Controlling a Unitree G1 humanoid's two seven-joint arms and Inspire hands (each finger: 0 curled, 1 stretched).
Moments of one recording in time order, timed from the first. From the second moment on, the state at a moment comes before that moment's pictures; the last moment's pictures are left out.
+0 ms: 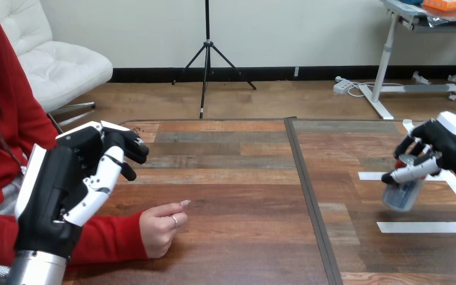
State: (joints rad) left arm 0.23 0.18 0.19 -0.24 -0.10 -0.32 -0.25; right arm -0.75 -0.66 0.19 1.19 -0.47 -0.23 0.10
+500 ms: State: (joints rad) left arm 0.22 0.20 0.18 -0.20 0.03 -0.40 -0.24; right arm -0.75 -0.66 0.19 1.11 -0.47 -0.29 0.11
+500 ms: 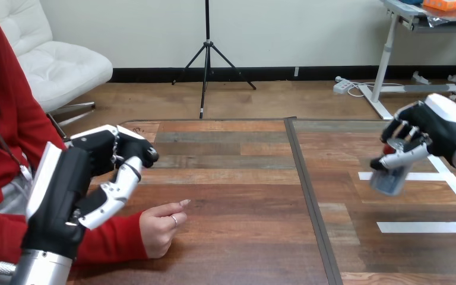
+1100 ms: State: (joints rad) left arm 0.22 0.28 0.17 -0.21 0.36 -0.40 -0.19; right arm -0.75 -0.66 0.19 1.06 -0.47 -0.30 0.13
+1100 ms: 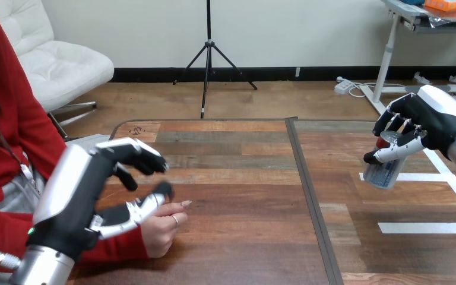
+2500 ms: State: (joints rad) left arm 0.18 0.46 -0.02 -0.30 0.78 -0.19 -0.31; right arm -0.75 -0.66 0.19 1.06 -0.47 -0.34 0.14
